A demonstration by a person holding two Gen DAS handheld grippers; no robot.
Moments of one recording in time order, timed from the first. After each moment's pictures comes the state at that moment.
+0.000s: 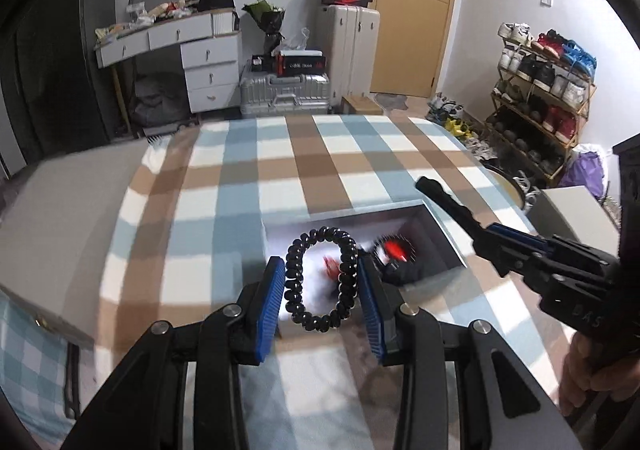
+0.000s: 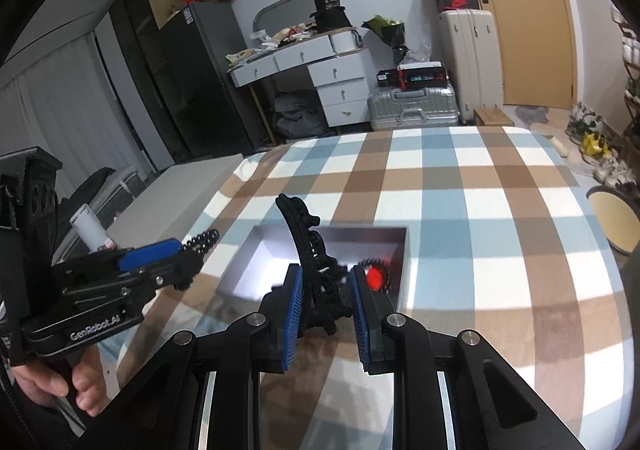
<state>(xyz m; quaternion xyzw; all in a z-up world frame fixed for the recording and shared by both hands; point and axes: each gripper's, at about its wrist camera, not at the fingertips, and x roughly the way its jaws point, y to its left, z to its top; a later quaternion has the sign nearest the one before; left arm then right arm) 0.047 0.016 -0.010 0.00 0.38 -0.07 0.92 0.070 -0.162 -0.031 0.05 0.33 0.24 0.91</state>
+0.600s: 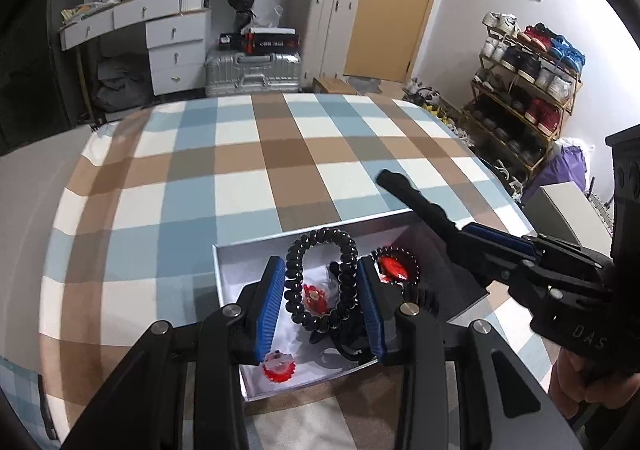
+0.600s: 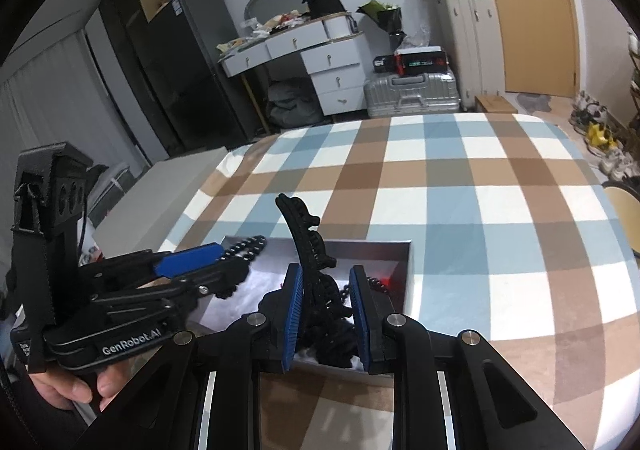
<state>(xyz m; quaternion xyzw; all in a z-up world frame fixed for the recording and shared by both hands) 0.093 0.009 -0.047 -0.03 0.41 -0.14 0.90 0.113 -0.147 -0.057 0.05 0.35 0.23 0.91</state>
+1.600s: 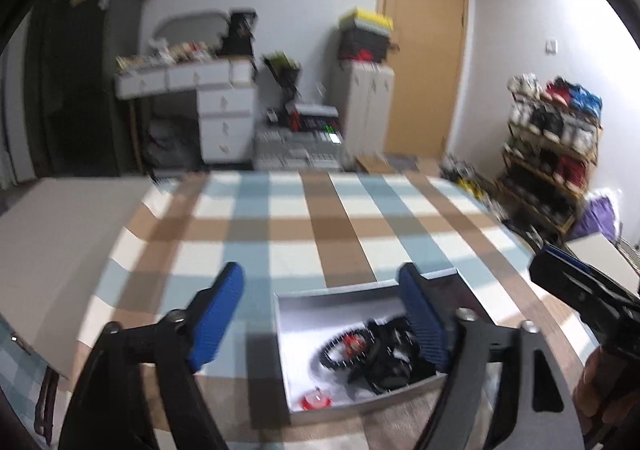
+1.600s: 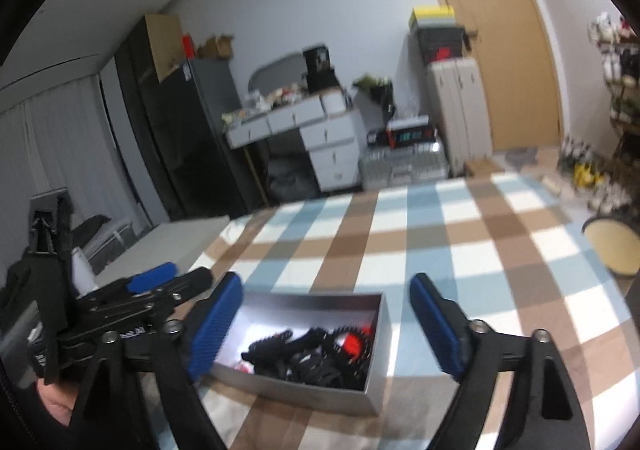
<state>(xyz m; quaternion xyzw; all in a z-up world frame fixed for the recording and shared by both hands) 0.058 0.025 -0.024 -0.03 0.25 -0.04 0.97 0.073 -0.177 -0.038 0.08 0.20 0.21 0.95</state>
